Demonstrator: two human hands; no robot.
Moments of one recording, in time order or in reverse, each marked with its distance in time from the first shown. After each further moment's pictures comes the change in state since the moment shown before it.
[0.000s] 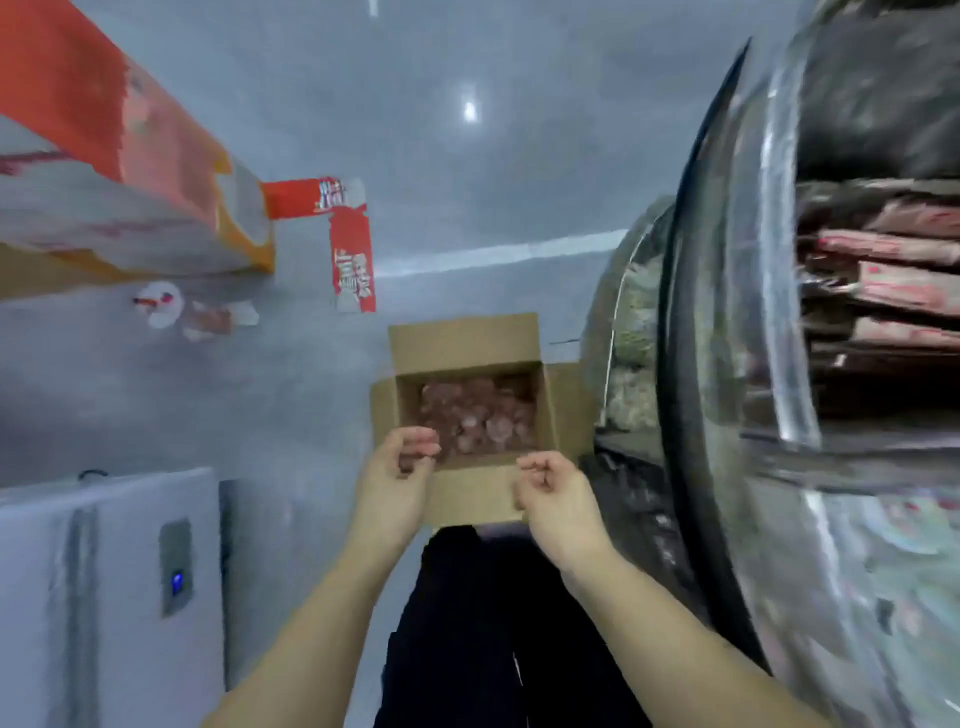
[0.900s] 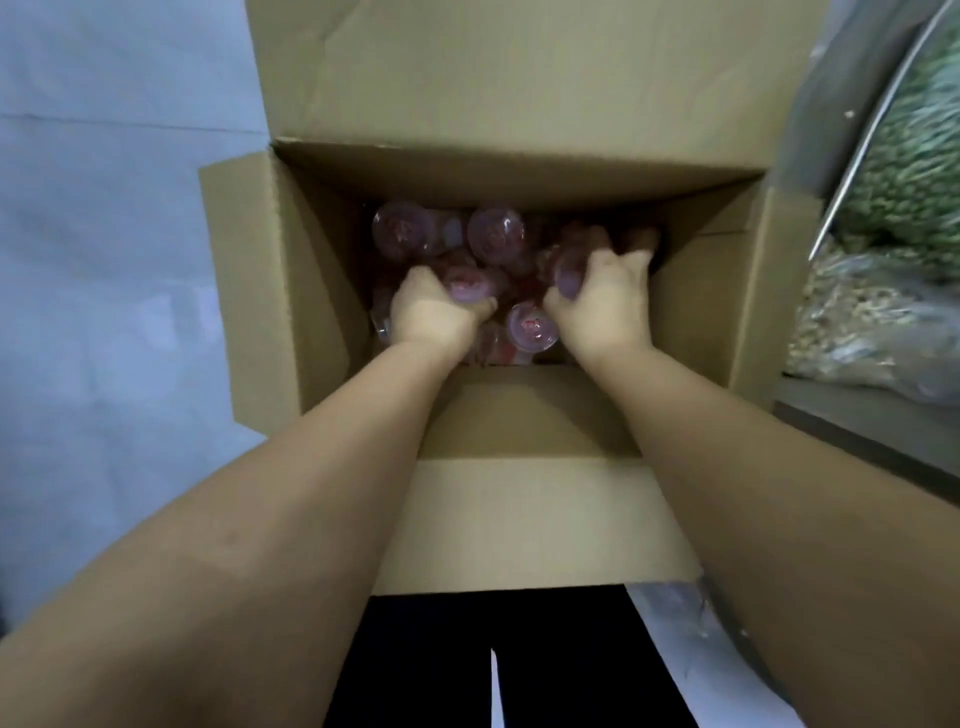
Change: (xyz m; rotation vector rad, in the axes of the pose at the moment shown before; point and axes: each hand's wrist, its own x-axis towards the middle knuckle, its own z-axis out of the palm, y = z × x) left_hand 0.297 -0.290 0.162 0.230 0.055 -0.349; right_hand 0.363 0.195 0.085 -0.828 0.266 -0.154
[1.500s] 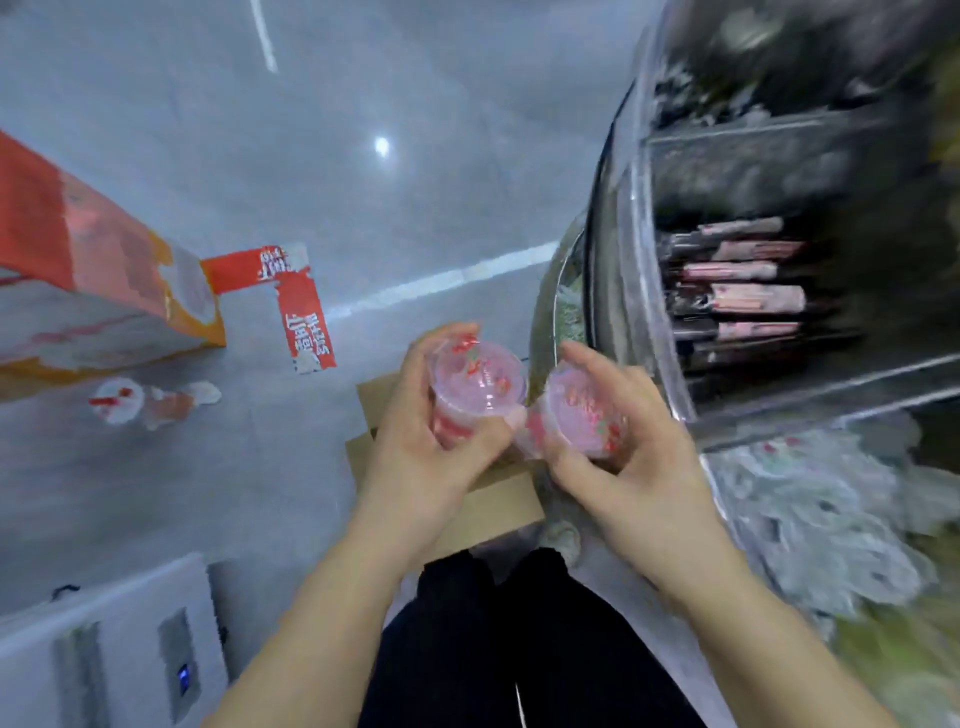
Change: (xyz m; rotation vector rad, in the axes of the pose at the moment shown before) left_hand -0.453 0.247 -0.301 -0.465 -0.407 0.909; right_hand -0.356 -0.136 -0.465 0.860 0.268 -0.257
